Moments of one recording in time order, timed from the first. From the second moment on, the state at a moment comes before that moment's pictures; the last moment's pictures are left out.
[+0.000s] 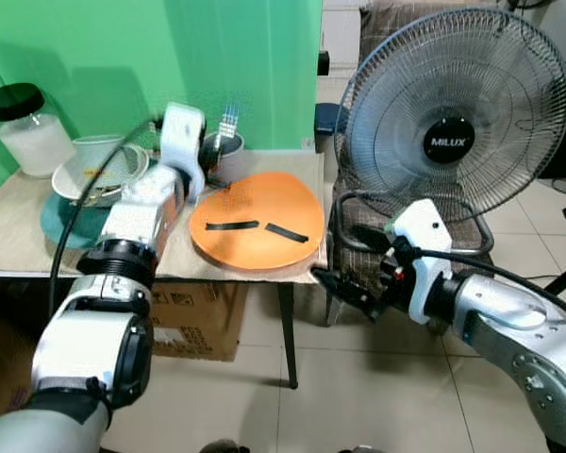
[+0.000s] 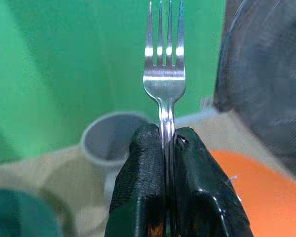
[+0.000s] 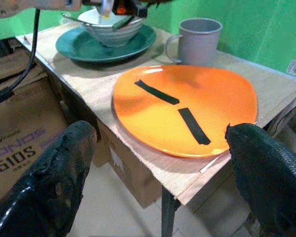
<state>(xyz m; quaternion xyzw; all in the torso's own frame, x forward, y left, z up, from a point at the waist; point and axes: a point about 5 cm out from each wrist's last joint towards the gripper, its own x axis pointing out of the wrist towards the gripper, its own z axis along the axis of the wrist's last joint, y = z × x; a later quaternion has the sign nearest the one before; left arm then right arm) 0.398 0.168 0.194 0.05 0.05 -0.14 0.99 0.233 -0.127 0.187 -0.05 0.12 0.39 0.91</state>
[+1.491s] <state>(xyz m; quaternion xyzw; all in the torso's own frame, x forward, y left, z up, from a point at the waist) 0.303 0.130 0.214 0.02 -0.14 -0.10 0.99 0.249 -0.148 0.193 0.01 0.03 0.14 0.99</state>
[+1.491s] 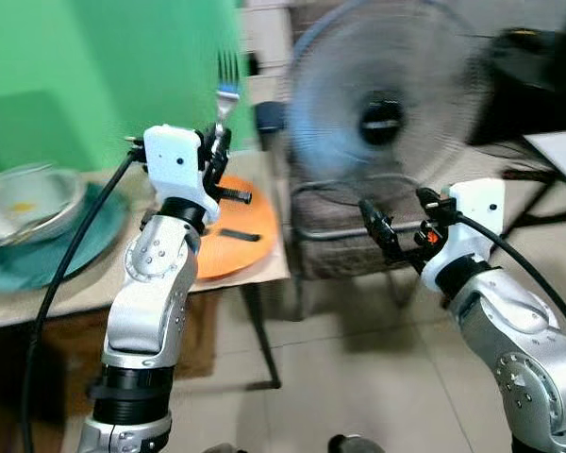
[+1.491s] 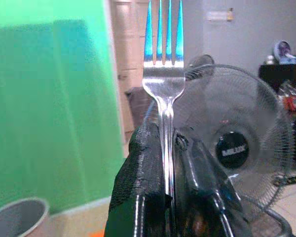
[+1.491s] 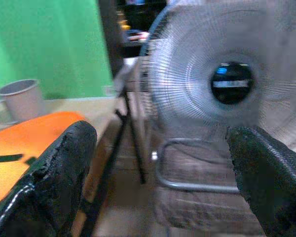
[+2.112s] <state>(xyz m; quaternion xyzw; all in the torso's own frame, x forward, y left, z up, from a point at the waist) 0.289 0.140 0.190 -0.06 -0.13 -0.02 0.99 0.249 -0.158 0.180 0.02 0.05 0.09 0.99</state>
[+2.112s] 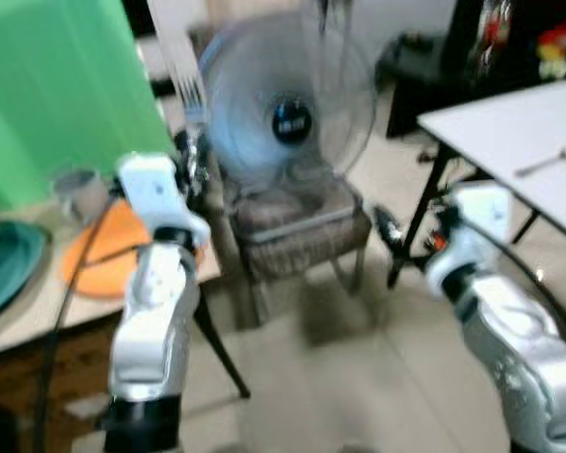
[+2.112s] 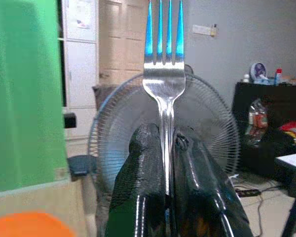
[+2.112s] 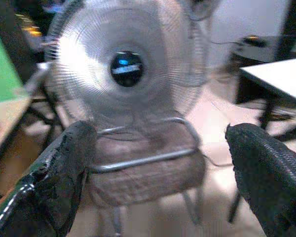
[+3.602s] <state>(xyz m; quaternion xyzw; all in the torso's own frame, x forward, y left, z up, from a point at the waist) 0.279 0.132 0.162 -0.01 -0.02 -0.11 0.99 0.237 -0.183 0.174 0.02 0.07 -0.03 1.00</state>
